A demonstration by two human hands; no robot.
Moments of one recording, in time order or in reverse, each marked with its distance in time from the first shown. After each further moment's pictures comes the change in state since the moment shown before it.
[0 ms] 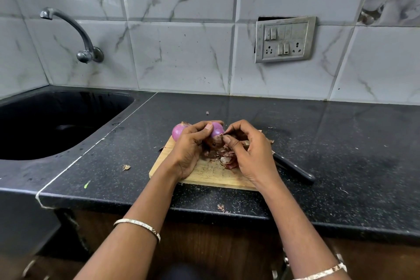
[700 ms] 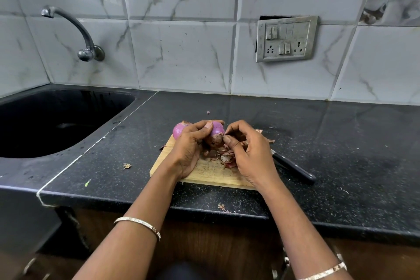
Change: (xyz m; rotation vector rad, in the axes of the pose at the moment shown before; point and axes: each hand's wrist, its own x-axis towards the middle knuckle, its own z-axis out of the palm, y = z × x) left_hand -0.003 0.003 0.003 -0.002 -0.013 0.011; right_hand -0.002 -0.006 0.001 -0.079 -0.021 -0.057
